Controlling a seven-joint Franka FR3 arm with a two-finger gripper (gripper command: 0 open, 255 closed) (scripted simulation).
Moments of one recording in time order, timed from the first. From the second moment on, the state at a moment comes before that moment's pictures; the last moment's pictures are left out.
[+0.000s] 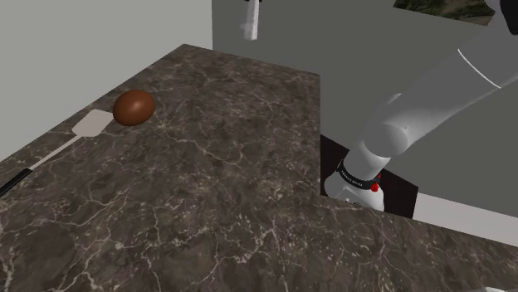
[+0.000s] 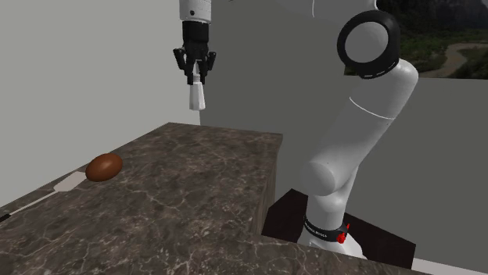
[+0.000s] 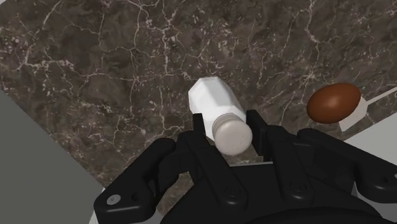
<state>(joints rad) 0.00 -0.35 0.24 -1.72 0.15 1.41 0.30</state>
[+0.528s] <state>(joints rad) 0.06 -0.11 0.40 -1.47 0.10 1.42 0.52</state>
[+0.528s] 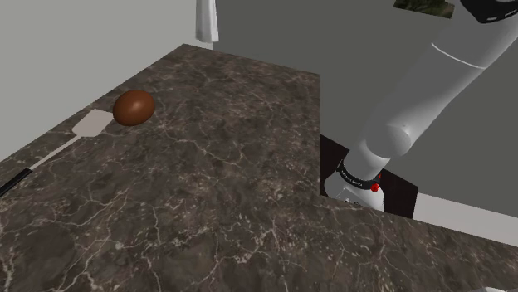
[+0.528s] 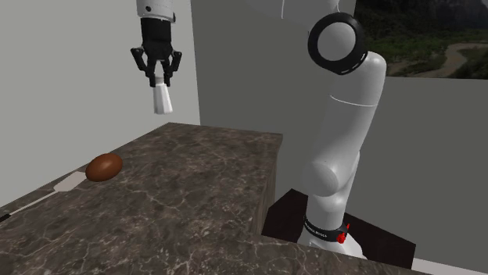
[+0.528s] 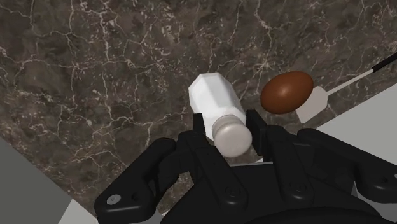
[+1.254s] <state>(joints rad) 0.10 -0.01 0.46 -1.47 0.06 1.51 0.61</state>
